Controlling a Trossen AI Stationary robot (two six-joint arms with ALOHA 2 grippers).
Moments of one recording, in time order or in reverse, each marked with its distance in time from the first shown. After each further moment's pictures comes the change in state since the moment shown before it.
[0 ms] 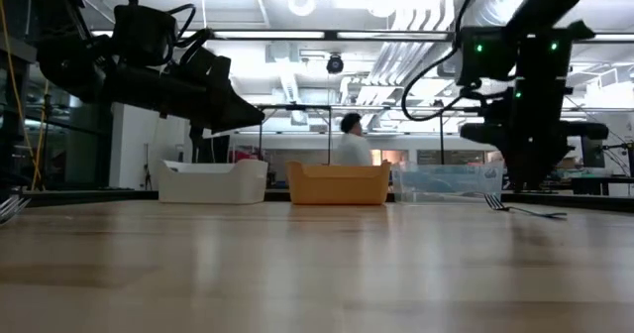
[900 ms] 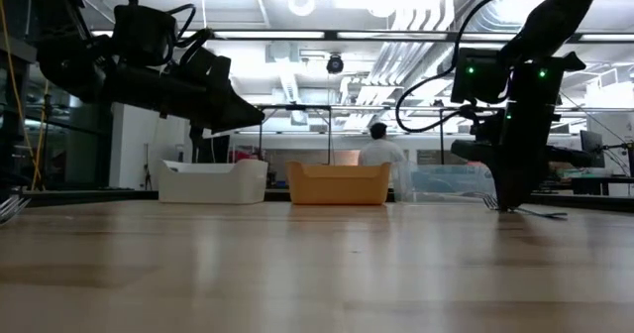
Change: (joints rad) left arm 0.000 0.000 0.000 0.000 0.000 0.000; right arm -0.119 0.075 -0.099 0.288 -0.059 -0.141
